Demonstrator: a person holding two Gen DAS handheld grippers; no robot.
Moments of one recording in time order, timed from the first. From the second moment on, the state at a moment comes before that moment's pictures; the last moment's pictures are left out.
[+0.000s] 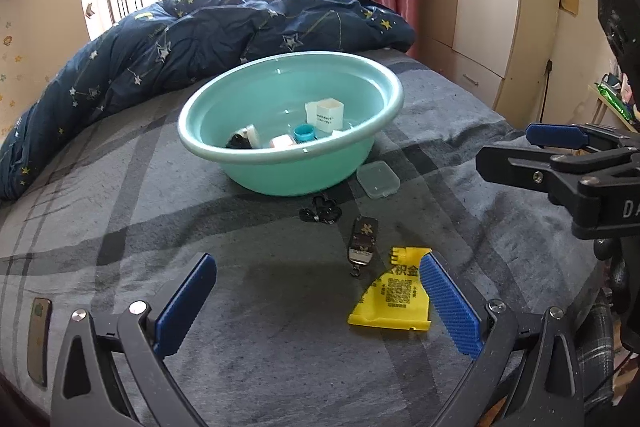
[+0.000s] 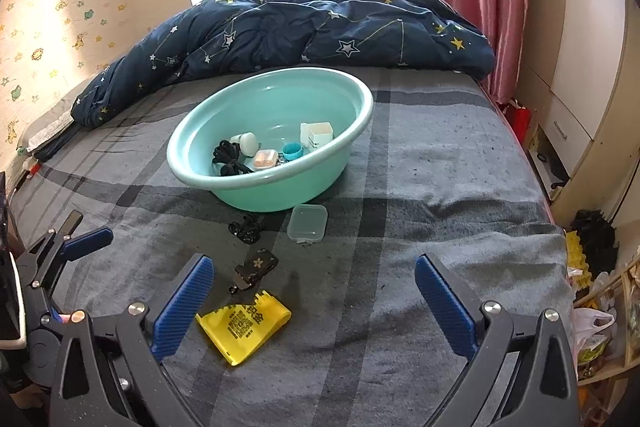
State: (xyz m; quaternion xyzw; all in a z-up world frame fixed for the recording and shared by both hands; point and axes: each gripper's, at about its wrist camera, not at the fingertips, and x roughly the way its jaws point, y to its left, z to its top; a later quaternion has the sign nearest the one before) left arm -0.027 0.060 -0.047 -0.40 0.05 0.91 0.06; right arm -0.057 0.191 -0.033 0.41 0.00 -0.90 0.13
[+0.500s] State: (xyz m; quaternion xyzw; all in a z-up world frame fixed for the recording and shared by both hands) left arm -0.029 0.083 -0.089 -0.43 0.05 0.89 0.09; right arm -0.058 0.205 -0.062 0.43 -0.01 -0.89 0.11
